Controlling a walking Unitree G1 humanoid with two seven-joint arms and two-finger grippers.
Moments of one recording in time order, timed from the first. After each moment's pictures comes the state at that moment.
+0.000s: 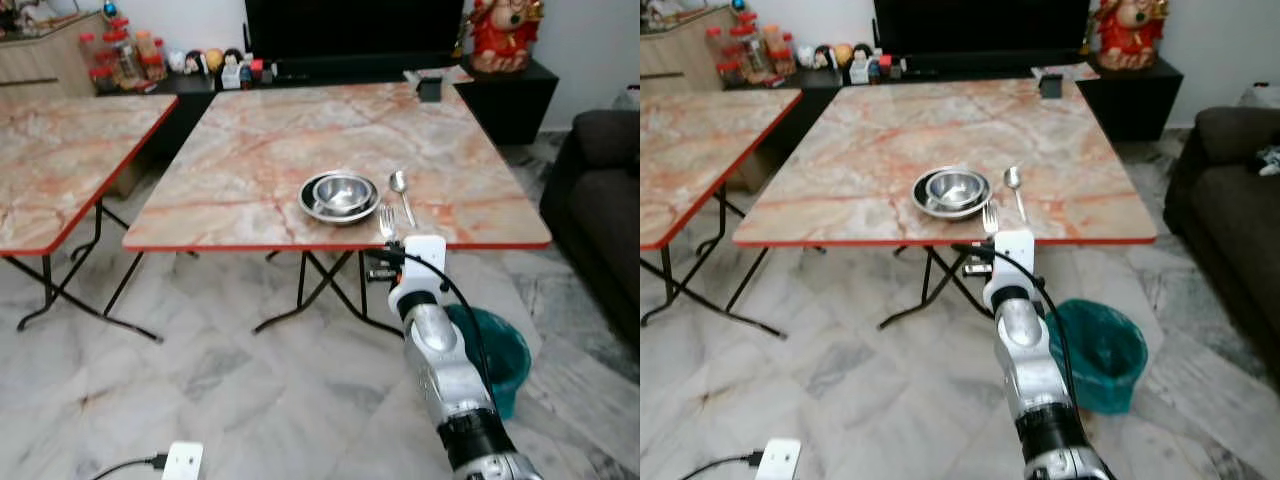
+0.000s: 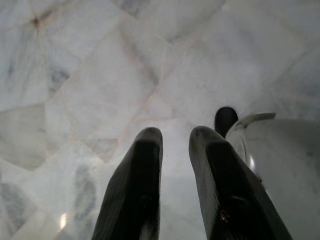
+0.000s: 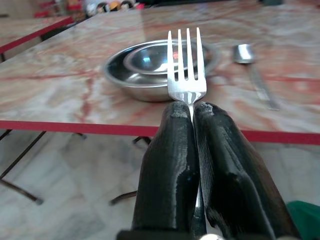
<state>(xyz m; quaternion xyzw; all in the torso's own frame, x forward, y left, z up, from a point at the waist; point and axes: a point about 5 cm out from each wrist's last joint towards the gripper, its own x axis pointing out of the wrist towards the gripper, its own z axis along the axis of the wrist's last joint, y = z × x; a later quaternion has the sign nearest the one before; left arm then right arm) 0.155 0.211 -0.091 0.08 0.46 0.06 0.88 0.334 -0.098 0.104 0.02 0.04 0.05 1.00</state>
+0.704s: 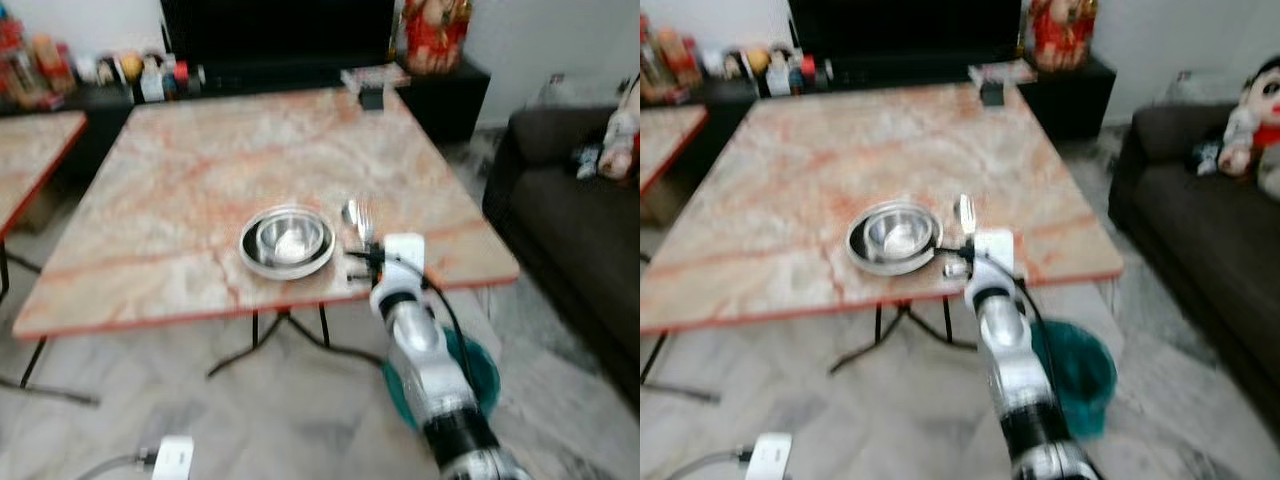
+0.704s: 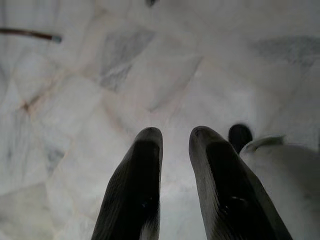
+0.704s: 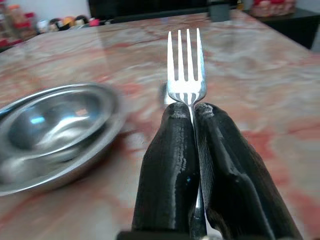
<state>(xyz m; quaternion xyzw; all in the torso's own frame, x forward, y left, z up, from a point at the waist) 0.160 0.215 -0.088 0.09 0.45 0.07 0.89 0.335 -0.093 0.107 0.01 0.03 0.06 1.00</state>
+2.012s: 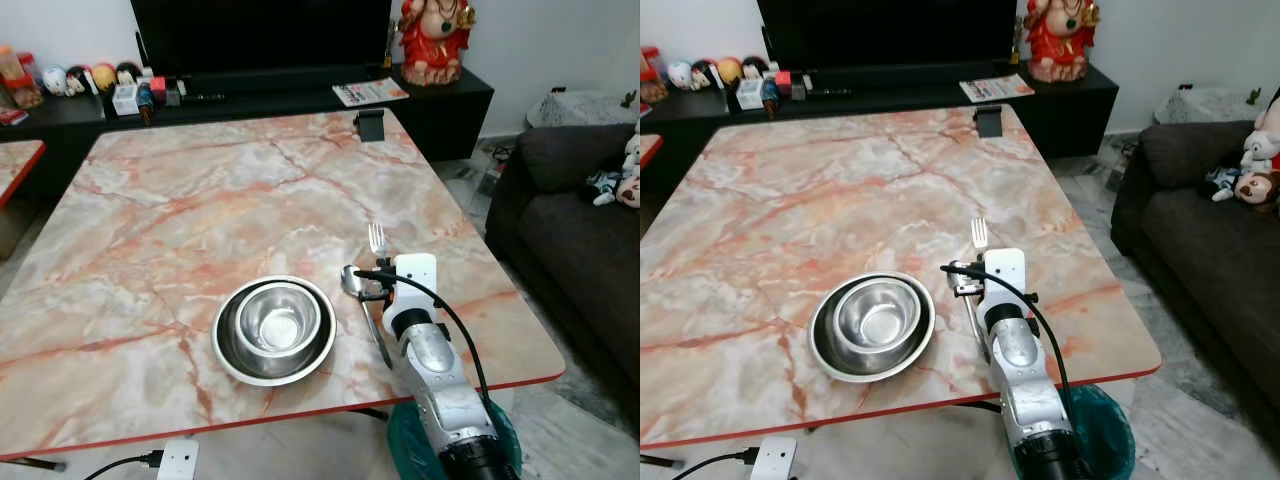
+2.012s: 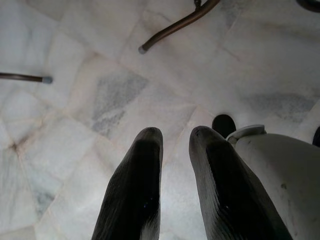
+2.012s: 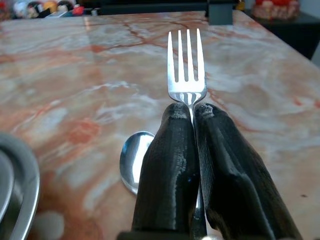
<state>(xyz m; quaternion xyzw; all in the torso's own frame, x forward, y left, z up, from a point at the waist) 0.161 0.210 -0.088 0.08 0.45 0.06 0.89 0.310 -0.113 0.100 -0.03 0.05 0.06 1.00</state>
